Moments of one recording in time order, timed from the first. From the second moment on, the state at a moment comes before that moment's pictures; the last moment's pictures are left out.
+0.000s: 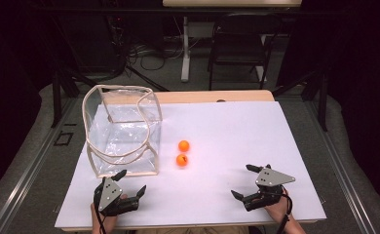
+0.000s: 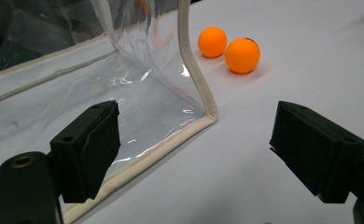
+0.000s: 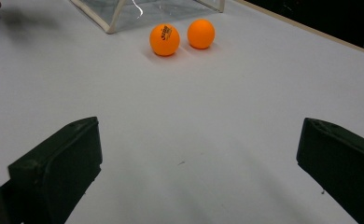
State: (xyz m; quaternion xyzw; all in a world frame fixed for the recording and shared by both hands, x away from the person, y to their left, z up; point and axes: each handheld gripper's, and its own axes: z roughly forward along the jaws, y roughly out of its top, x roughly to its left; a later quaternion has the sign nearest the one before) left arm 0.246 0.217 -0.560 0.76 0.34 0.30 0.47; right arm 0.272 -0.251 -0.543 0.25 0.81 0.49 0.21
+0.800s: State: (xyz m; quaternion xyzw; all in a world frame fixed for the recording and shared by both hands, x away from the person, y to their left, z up) left arm 0.246 0.217 -0.558 0.75 0.34 0.30 0.48; right arm 0.290 -0.225 -0.537 0.25 0.82 0.47 0.19
